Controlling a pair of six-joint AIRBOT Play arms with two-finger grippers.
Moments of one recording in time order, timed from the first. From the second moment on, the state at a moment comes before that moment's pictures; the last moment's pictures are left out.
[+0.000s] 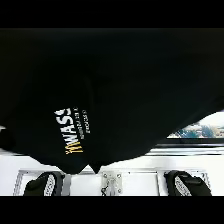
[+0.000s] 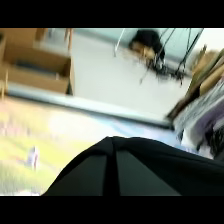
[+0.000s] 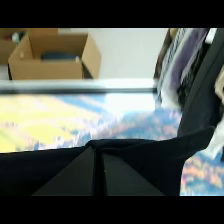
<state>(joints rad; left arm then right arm) 0.34 -0.62 1.66 1.03 -1.22 -1.72 -0.10 -0.86 1.96 -1.40 1.38 1.59</state>
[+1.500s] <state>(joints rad) 0.24 -1.33 0.87 1.16 -1.17 -1.45 -0.09 -1.05 1.33 -1.25 1.21 1.45</state>
